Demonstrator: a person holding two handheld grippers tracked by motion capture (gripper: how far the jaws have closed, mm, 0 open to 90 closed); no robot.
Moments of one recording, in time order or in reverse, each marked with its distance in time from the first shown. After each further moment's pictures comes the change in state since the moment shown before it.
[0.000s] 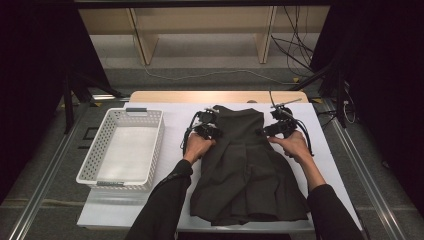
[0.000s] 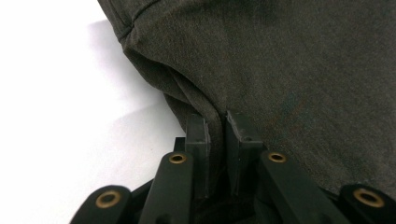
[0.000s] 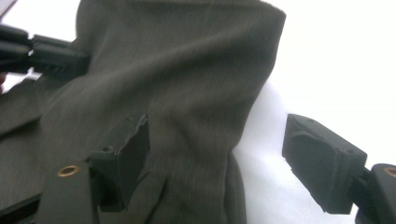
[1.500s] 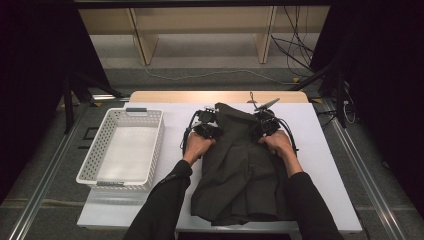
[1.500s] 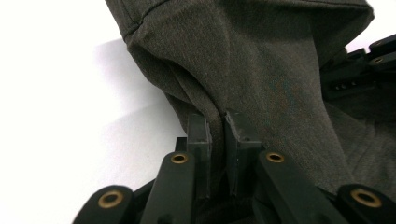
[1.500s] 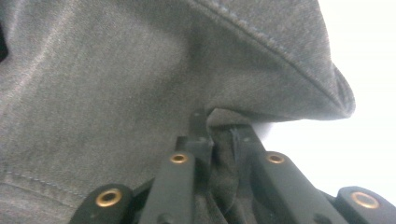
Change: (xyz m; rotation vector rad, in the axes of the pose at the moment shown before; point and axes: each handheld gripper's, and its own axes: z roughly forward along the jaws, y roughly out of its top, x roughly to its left) left arm -0.004 0.002 -0.010 -0.052 -0.011 0.013; right arm 0.011 0.014 0.058 0.217 -0.021 0.053
